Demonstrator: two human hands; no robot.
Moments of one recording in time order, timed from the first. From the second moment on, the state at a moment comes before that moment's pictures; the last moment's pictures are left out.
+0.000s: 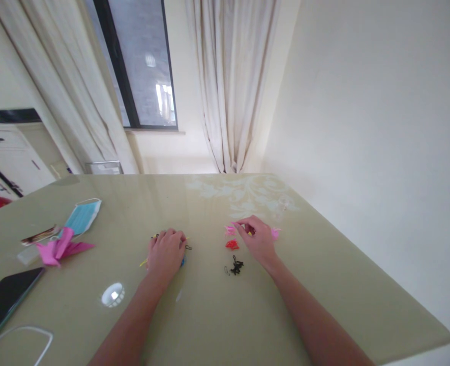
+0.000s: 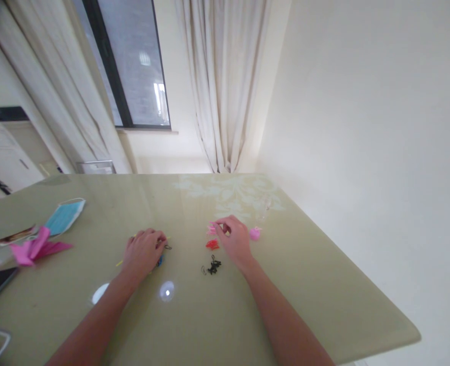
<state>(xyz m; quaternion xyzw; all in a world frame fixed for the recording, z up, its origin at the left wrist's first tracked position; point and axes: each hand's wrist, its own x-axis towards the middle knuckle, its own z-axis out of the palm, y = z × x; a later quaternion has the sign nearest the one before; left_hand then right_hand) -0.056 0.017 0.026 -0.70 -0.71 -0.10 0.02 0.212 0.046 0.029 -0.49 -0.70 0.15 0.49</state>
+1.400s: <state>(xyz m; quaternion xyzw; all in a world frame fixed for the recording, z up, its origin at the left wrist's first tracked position) -0.013 0.006 0.030 -0.60 -0.45 -0.48 -0.45 0.187 0.026 0.033 -0.41 -0.71 0.35 0.45</state>
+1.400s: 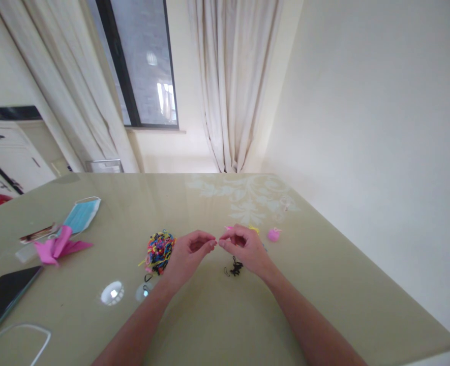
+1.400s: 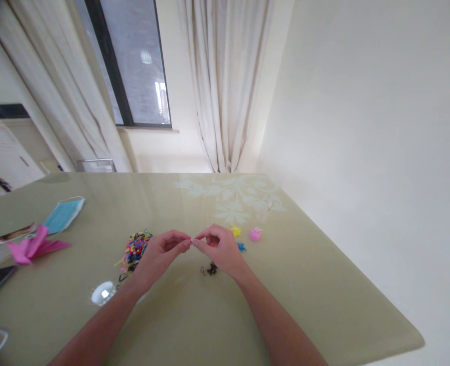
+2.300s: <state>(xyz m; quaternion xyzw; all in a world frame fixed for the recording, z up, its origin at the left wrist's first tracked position) -0.053 0.020 0.013 -0.74 -0.66 -0.14 -0.05 0.236 0.042 0.045 -0.42 -0.57 0.38 0.59</state>
